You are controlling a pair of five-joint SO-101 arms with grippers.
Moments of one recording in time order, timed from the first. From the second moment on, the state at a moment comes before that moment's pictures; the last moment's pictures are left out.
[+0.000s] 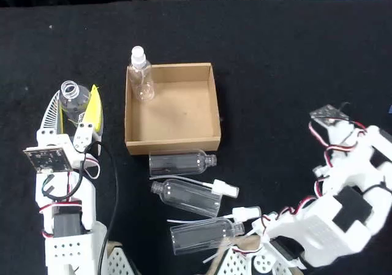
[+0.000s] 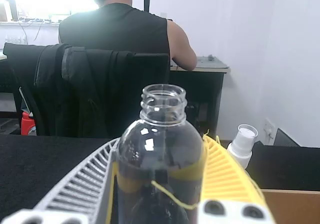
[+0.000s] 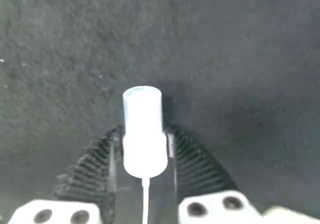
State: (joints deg) left arm -11.3 -103.3 96.0 6.9 -1.0; right arm 47.6 4.4 26.8 65.6 72.6
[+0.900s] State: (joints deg) left arm -11.3 -103.3 96.0 6.9 -1.0; right arm -3.0 -39.9 -11.0 89.7 8.2
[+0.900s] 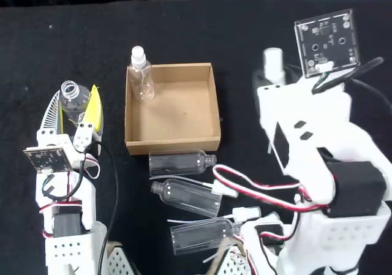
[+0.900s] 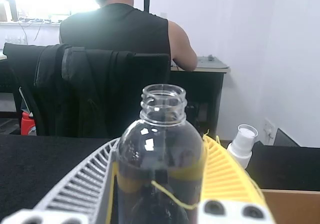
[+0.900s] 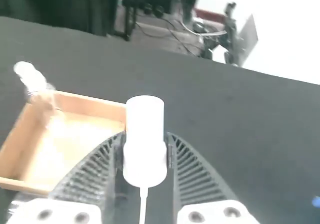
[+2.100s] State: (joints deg) left arm 14.9 -103.3 96.0 10.2 -1.0; right arm -7.9 -39.9 -12.4 89.7 6.4
